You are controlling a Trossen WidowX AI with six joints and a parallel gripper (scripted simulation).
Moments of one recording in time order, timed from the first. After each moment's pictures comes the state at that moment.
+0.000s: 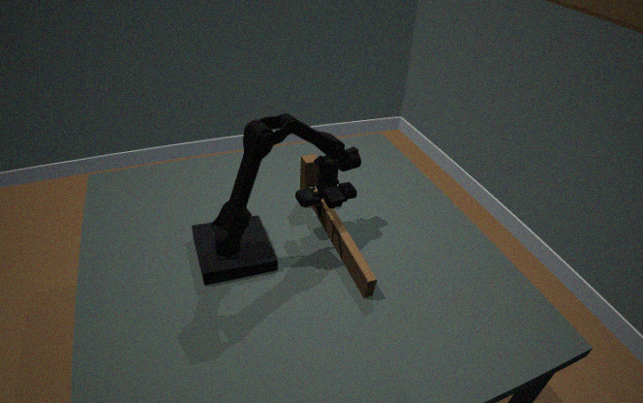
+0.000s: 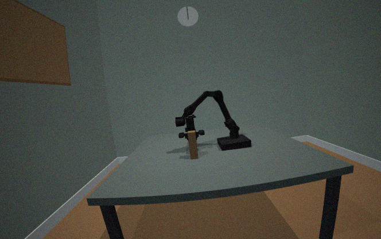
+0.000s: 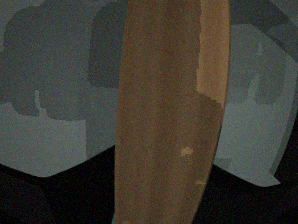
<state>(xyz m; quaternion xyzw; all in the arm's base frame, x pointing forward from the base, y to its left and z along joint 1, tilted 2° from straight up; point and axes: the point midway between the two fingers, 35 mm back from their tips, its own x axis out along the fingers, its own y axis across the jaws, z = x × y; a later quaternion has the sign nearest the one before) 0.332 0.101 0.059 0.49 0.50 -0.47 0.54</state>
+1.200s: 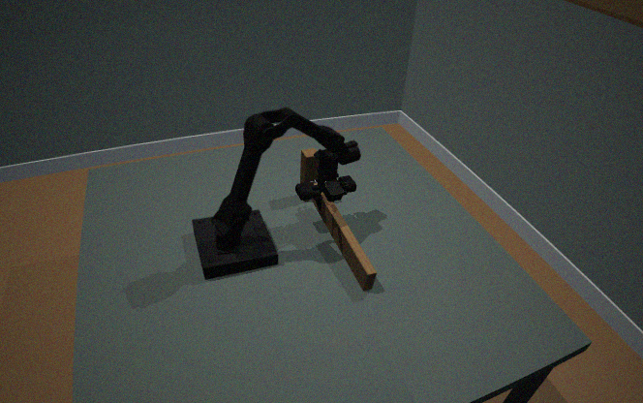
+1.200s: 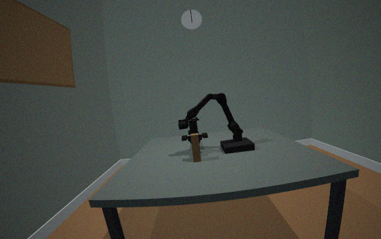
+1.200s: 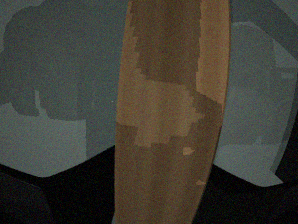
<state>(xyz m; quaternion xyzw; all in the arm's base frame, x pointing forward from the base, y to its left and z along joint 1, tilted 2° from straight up) 0.331 0.105 0.059 0.49 0.50 -0.47 0.54</state>
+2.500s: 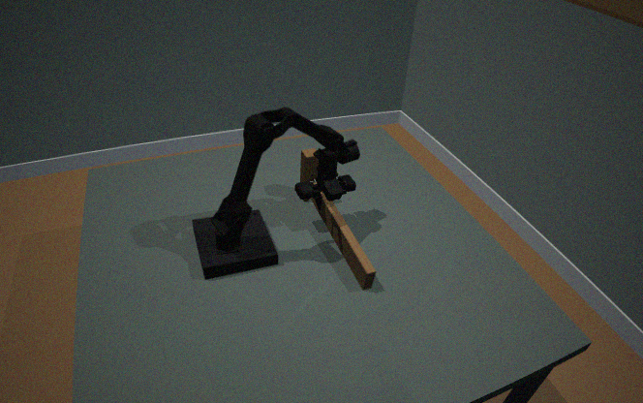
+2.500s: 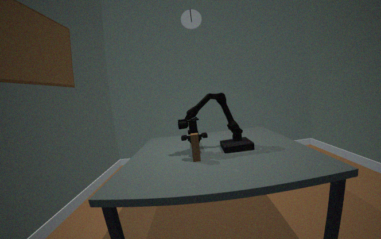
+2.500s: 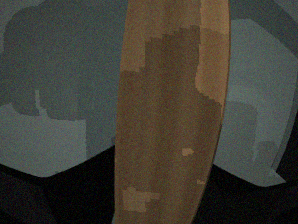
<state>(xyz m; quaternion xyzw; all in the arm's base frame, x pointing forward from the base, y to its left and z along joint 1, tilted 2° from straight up) 0.331 0.109 0.059 0.49 0.50 -0.47 0.54</state>
